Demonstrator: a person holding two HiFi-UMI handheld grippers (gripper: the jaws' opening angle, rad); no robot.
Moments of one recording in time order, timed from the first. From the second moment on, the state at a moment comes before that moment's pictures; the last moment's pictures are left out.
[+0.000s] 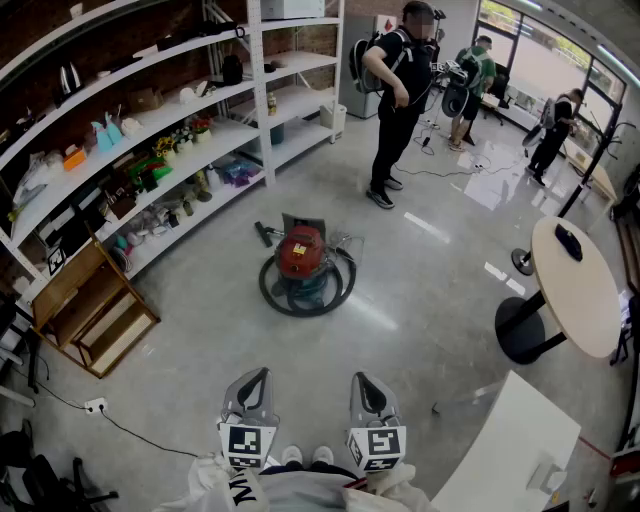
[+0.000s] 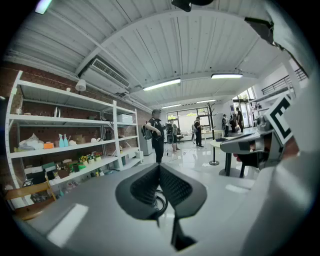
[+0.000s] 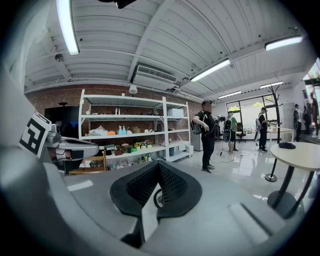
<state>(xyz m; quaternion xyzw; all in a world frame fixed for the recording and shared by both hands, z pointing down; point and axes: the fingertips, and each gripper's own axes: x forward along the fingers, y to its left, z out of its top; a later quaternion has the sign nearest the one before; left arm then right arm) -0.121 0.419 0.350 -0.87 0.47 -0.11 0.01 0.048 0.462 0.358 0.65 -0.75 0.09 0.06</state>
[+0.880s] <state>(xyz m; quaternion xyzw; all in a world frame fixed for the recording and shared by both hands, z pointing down) -0.084 0.432 0.351 -0.87 0.49 -0.11 0.02 0.084 0.476 0.364 0.63 -0.77 0.10 0.05</state>
